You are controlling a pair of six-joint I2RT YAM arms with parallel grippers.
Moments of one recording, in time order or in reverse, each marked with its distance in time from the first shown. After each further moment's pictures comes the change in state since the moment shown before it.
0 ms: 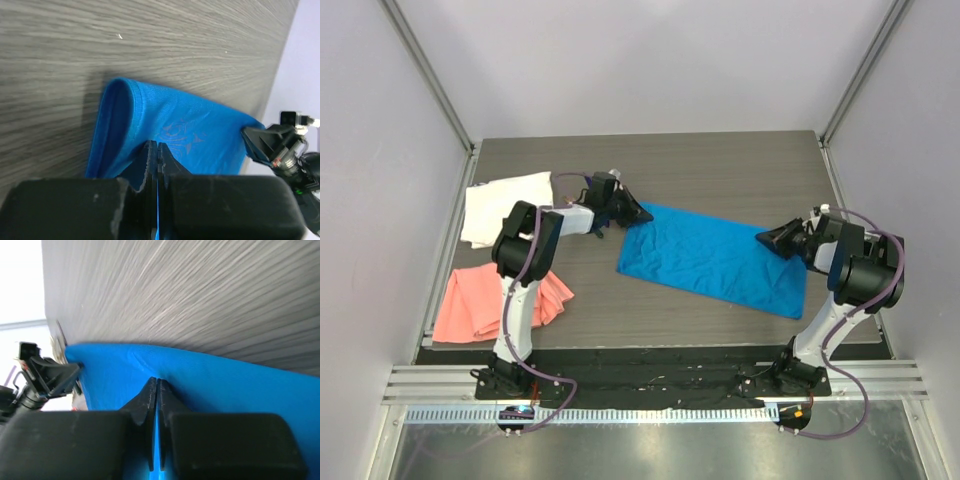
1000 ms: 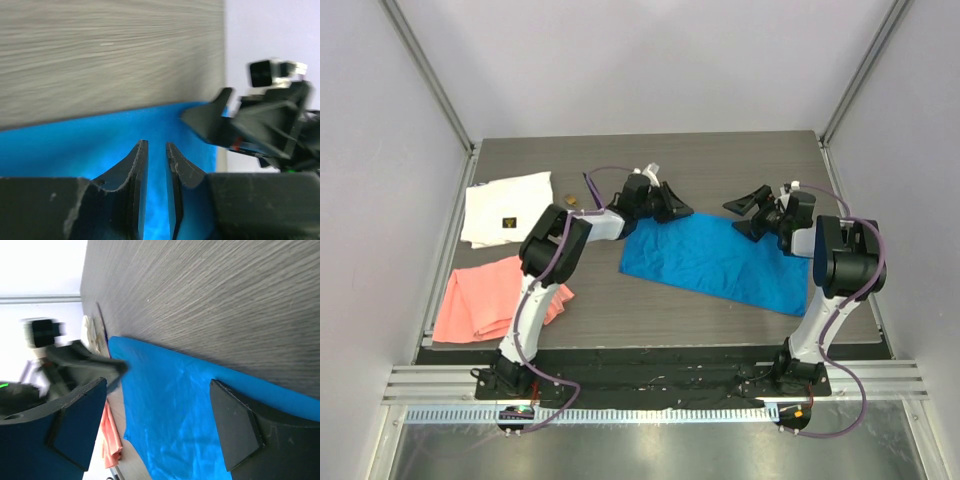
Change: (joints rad) left arm -0.159 0.100 0.157 0.233 -0.001 -0.044; right arm 0.209 0.051 0.124 0.134 0.001 0.199
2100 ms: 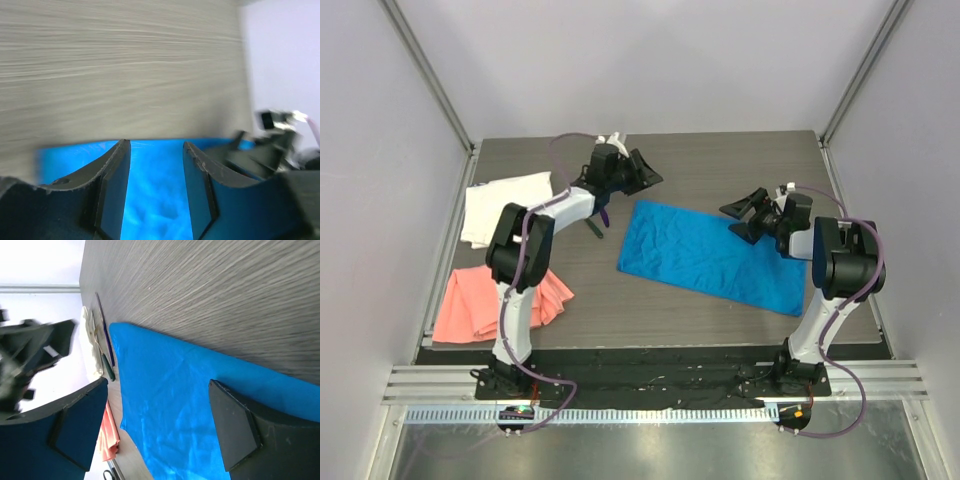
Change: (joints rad) left arm 0.169 -0.135 0.044 -0.278 -0.109 0.236; right arm 0.018 0.009 -0.028 0.046 -0.021 -0.001
